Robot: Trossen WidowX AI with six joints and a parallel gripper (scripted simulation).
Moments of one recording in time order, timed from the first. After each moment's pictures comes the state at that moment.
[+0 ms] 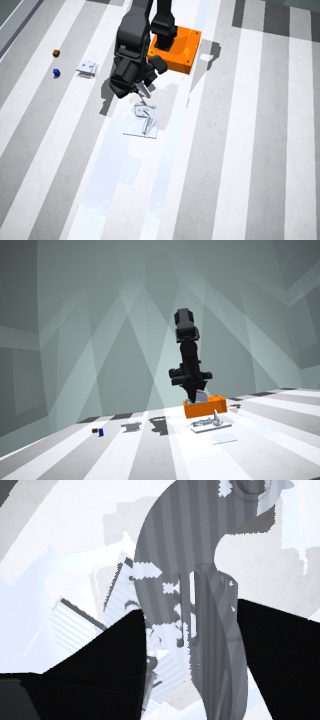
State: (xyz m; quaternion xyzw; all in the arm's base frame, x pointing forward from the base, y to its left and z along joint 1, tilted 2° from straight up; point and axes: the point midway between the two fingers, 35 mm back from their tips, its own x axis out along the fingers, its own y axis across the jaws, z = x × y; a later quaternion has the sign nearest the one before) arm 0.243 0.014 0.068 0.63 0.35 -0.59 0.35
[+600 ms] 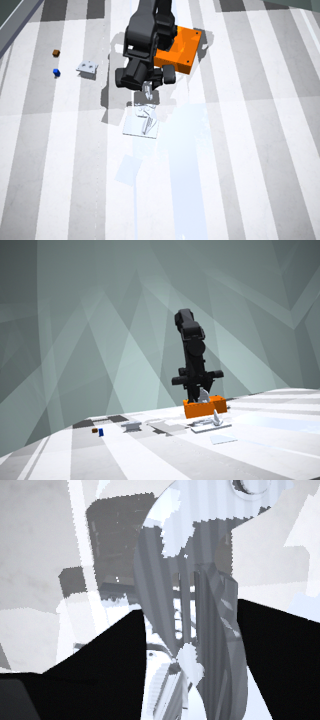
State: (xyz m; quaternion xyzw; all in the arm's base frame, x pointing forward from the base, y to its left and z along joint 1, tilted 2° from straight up) arm 0.234 0.033 0.068 0.71 0.18 -0.67 0.17
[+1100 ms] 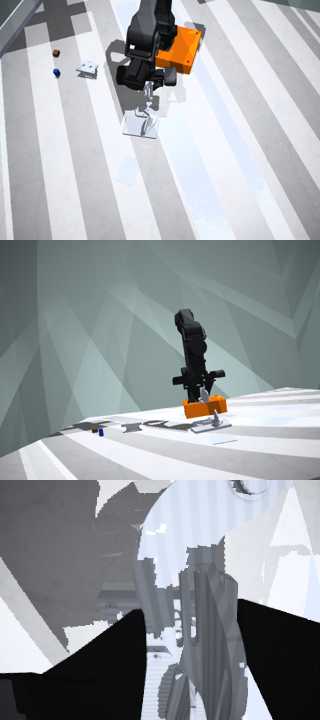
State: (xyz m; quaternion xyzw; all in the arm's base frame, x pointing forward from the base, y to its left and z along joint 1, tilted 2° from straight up) arm 0.232 0.037 0.068 0.71 0.14 -0.67 0.13
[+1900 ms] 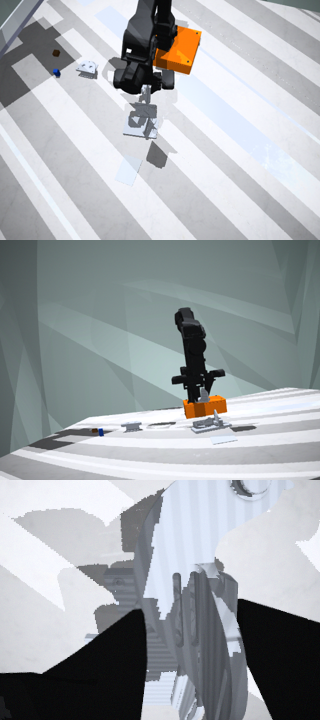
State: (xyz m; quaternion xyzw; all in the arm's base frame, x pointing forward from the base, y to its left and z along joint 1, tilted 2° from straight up) arm 0.248 0.035 0.072 0.71 0.14 -0.67 0.13
